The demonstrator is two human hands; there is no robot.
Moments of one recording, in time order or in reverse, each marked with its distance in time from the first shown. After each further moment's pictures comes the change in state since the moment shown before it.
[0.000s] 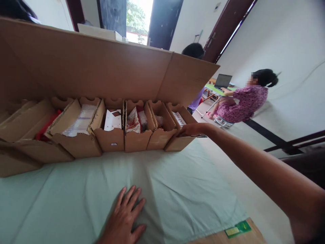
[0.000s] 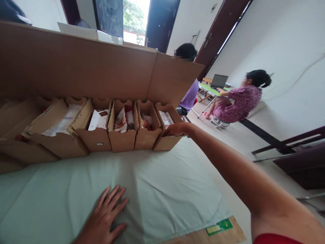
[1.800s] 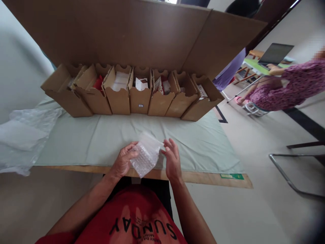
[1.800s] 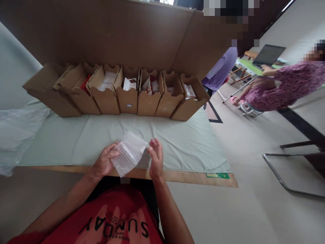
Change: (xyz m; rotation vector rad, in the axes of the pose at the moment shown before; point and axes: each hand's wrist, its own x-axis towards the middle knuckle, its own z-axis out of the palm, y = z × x) left_hand -0.041 0.016 -0.109 -1.781 0.496 -1.090; right_hand -0.242 -0.239 0.223 1.597 0.397 0.232
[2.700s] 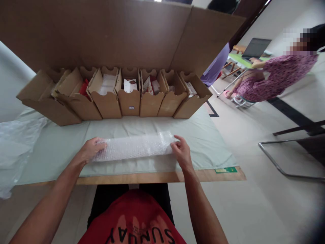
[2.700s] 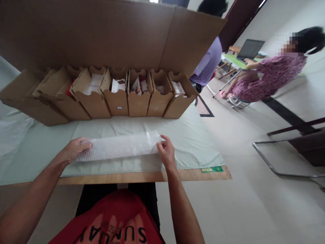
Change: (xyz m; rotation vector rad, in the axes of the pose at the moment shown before) left_hand 0.054 0.092 -0.079 1.063 0.225 -0.118; right_hand 0.061 -0.006 -0.067 -0.430 0.077 -0.109
